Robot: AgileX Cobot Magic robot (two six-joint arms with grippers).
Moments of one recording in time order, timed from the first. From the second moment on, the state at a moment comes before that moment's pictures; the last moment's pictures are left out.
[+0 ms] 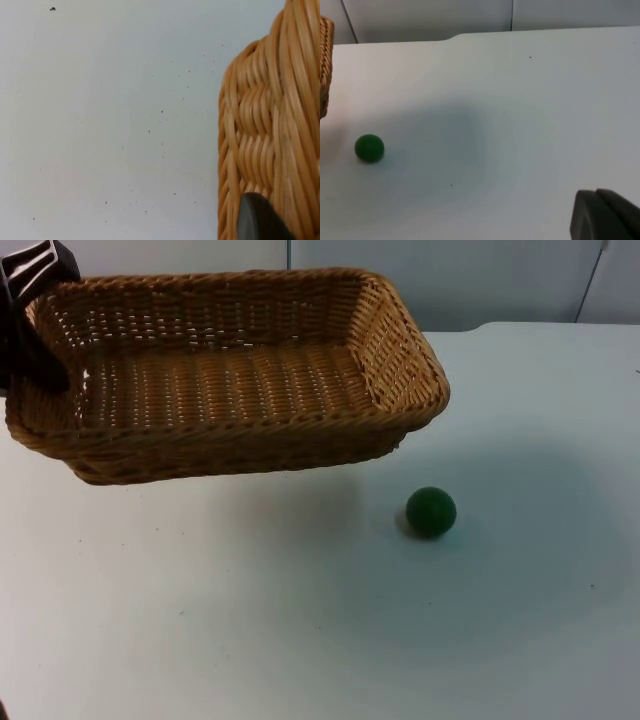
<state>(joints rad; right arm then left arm) -0.05 0.00 -0.54 0.00 1.07 -0.02 -0.06 1.60 -0.89 -0.81 0.46 0.26</state>
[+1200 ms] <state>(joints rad) -0.05 0.42 -0.55 0.09 0.75 -0.02 -0.06 1.60 -0.89 -0.83 0.48 0.26</state>
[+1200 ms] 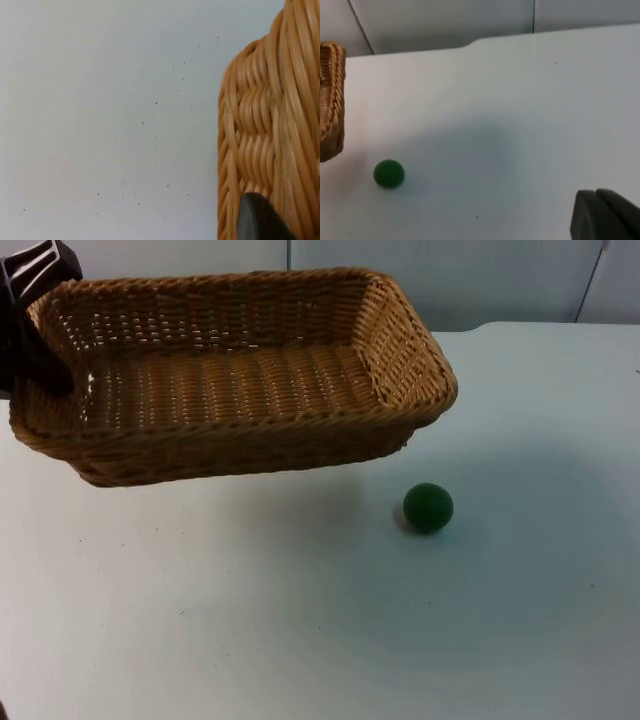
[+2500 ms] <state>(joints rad) 0.22 1.77 -0.96 0.66 0.56 -1.41 -0.06 1.60 -0.89 -0.83 0.47 0.26</state>
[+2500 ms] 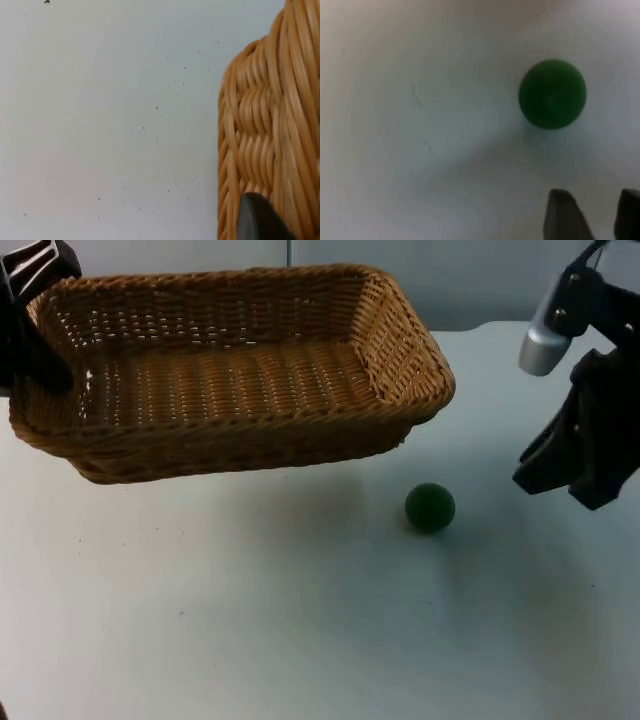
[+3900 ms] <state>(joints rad) 0.23 2.06 -0.97 1.51 0.54 -2.12 -0.06 1.60 -0.89 -0.82 0.46 0.26</state>
